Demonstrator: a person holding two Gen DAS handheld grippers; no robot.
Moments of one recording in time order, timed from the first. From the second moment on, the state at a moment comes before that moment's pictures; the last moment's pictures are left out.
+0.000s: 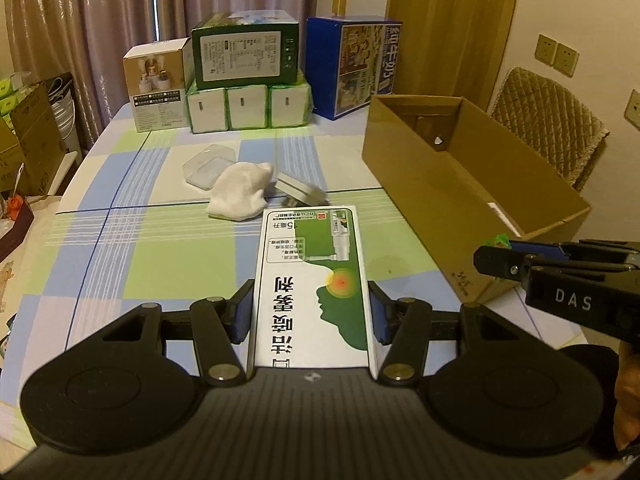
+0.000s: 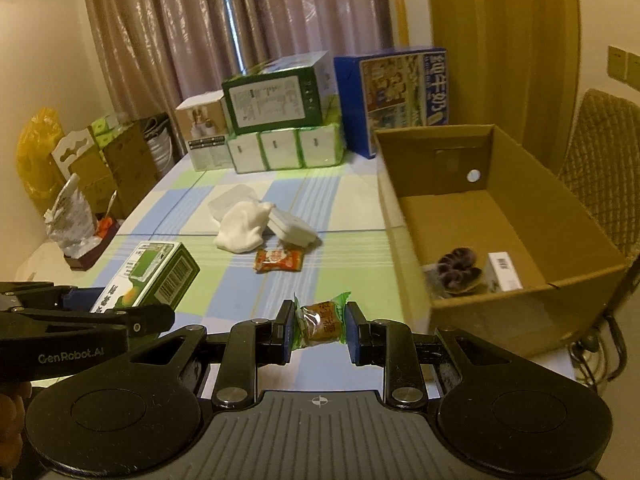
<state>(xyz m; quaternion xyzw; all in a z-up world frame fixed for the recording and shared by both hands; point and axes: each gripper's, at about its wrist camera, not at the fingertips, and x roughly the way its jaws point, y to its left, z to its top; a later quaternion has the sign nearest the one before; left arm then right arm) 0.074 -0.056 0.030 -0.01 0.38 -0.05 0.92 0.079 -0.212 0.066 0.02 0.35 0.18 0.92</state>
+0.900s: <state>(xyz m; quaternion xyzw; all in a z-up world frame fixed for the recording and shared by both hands) 0.070 -0.126 0.056 -0.01 0.36 -0.12 0.92 0.066 -0.333 0.095 0.06 0.32 0.06 0.94</state>
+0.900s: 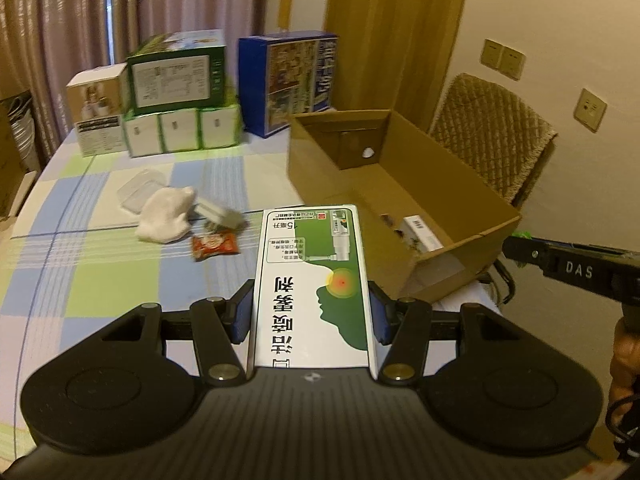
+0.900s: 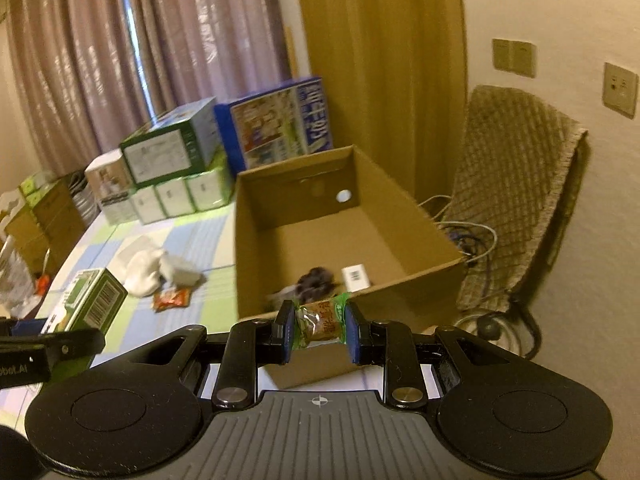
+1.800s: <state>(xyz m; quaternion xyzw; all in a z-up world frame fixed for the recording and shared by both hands) 0.129 -0.227 0.065 0.01 0.37 -0.17 0.91 0.128 -0.376 0.107 0.06 0.31 0.08 0.95</state>
